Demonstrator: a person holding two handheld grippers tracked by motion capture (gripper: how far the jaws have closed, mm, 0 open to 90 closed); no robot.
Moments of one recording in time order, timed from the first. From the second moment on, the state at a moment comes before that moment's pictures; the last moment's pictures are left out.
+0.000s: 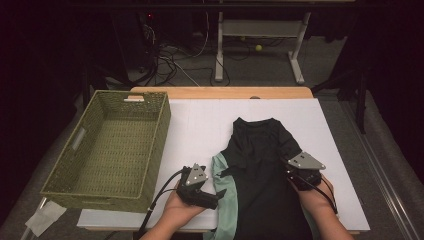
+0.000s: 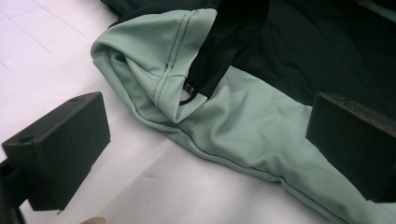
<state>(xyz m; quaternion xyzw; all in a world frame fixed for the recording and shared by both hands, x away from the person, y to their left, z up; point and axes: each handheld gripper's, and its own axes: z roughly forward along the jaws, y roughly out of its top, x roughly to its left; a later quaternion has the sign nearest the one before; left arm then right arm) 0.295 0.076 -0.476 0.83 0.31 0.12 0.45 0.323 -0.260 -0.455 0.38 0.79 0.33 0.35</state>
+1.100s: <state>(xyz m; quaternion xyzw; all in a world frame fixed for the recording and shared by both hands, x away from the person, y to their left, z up) 0.285 0.059 -0.477 0.86 0.33 0.08 0.38 0.264 -0.334 -0.470 0.47 0.78 0.34 0.26</state>
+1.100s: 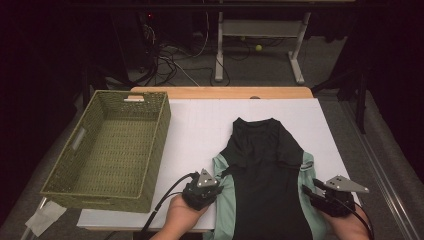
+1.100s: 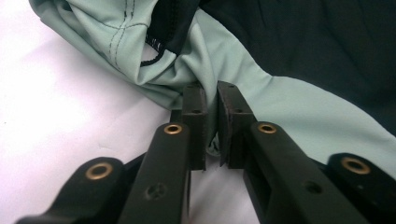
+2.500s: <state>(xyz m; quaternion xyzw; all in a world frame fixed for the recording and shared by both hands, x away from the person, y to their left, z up) 0.275 0.098 -0.449 0.81 0.35 0.10 0.46 0.241 -0.330 -0.457 0.45 0.74 0.43 0.26</state>
